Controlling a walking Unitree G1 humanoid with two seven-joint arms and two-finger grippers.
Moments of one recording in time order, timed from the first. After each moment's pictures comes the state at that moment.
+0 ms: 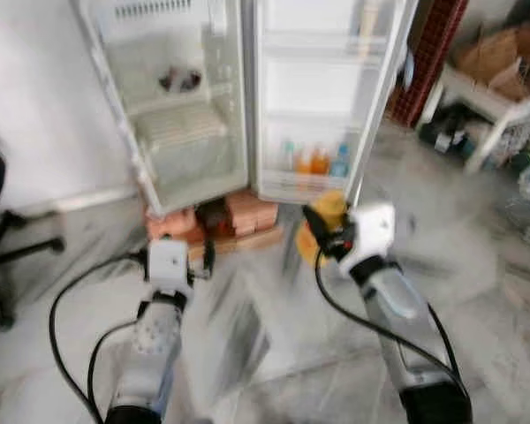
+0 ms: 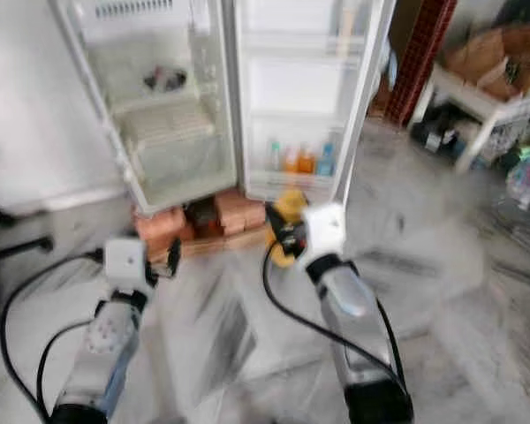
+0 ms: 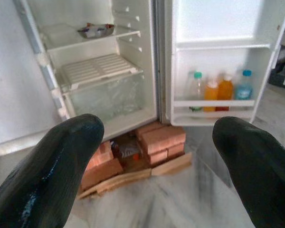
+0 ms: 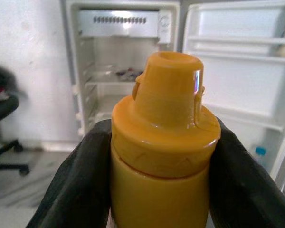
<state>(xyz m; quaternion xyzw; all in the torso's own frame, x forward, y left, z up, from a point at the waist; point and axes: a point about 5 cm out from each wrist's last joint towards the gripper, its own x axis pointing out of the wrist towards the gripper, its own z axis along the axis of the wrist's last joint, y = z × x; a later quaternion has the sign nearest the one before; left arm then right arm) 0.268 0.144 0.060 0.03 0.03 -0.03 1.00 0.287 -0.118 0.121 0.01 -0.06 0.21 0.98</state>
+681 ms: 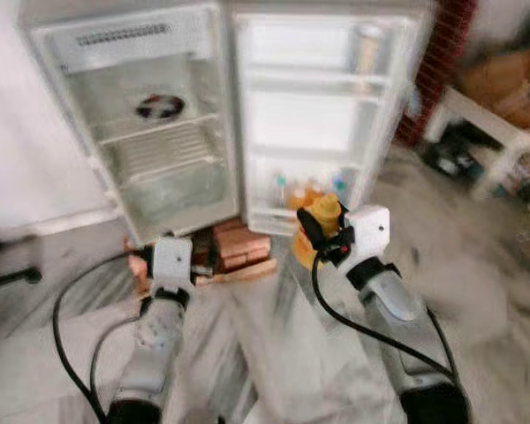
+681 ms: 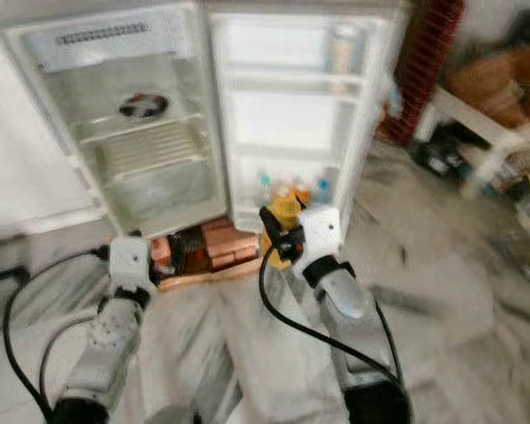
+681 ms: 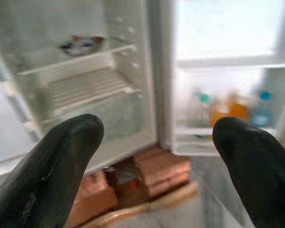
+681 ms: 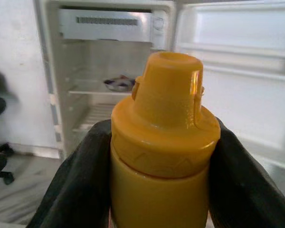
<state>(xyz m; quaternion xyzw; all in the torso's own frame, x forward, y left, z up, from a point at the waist) 0.274 0.143 0.062 0.05 0.03 -0.03 1.00 0.285 -0.110 0.121 0.01 -0.07 0.24 0.97</state>
